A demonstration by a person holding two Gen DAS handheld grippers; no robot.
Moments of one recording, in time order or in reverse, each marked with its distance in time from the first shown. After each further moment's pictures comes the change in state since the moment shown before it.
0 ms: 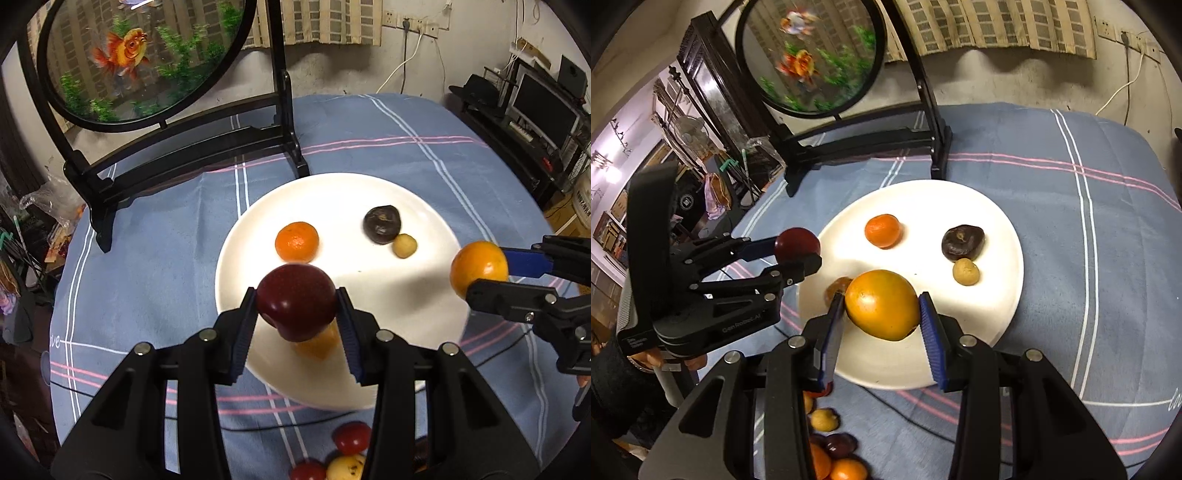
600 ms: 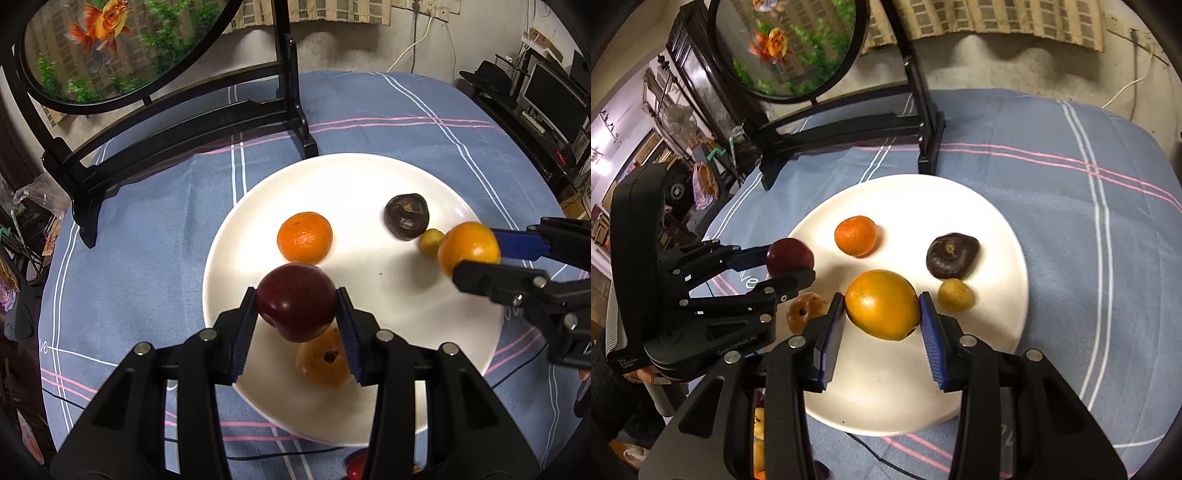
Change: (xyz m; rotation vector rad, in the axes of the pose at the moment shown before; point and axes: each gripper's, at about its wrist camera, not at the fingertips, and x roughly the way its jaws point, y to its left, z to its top) left arm 0.046 0.005 0.009 -0.012 0.071 0.004; right arm 0.045 -0.017 0.021 -0.016 0.056 -0.035
